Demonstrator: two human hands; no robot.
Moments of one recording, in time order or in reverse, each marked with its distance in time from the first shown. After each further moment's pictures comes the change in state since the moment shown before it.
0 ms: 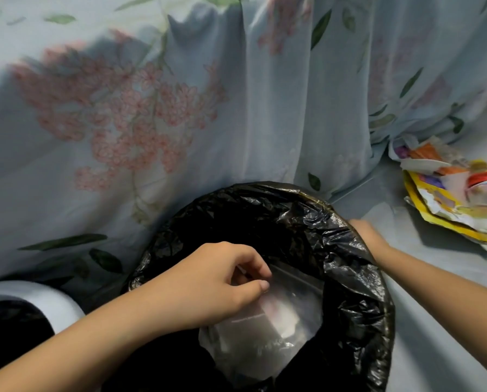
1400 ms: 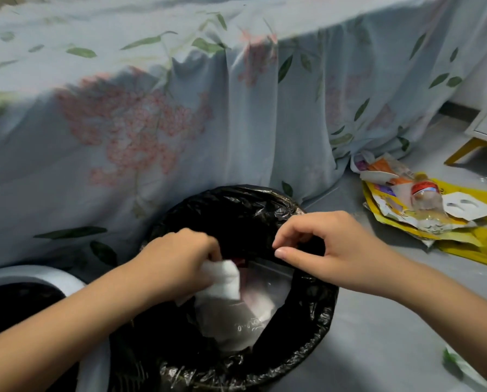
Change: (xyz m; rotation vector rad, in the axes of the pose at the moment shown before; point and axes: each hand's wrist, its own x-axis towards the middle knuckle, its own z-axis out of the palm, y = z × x) left_hand -0.018 0.002 -0.015 0.589 0.038 -0.086; right_hand -0.180 -0.112 -0.130 0.411 0.078 -0.646
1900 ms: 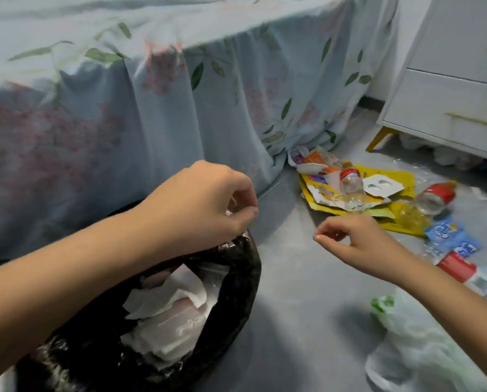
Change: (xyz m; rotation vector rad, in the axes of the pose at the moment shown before) left_hand 0.021 0.113 -0.071 -0.205 0.310 0.410; right_hand -0.098 0.095 -0.054 -0.244 0.185 0.394
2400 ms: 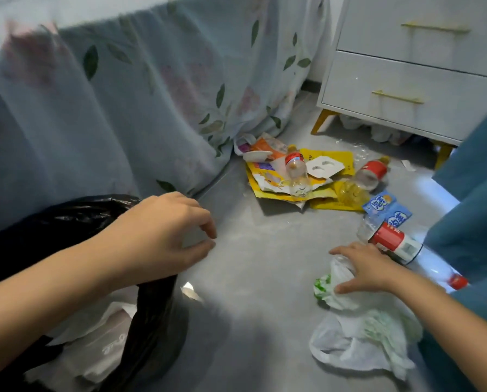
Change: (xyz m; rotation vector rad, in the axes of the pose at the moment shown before) left_hand 0.028 0.023 0.058 0.173 -0.212 0.166; right_hand -0.089 0.171 0.006 -0.366 -0.435 0.580
